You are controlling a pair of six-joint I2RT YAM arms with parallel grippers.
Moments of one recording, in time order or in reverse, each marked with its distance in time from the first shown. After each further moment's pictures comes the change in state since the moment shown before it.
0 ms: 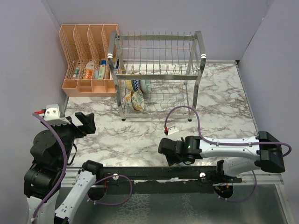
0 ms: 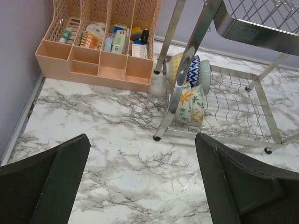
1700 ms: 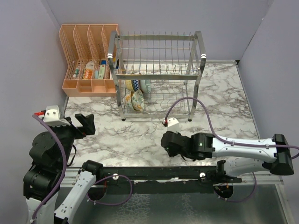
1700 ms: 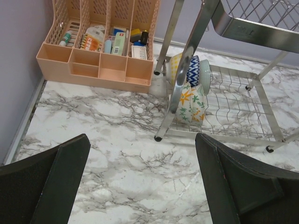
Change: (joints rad) left arm -0.008 -0.018 -0.008 0.000 -0.001 0.020; right arm 0.015 -0.100 0.079 0.063 0.147 -0.102
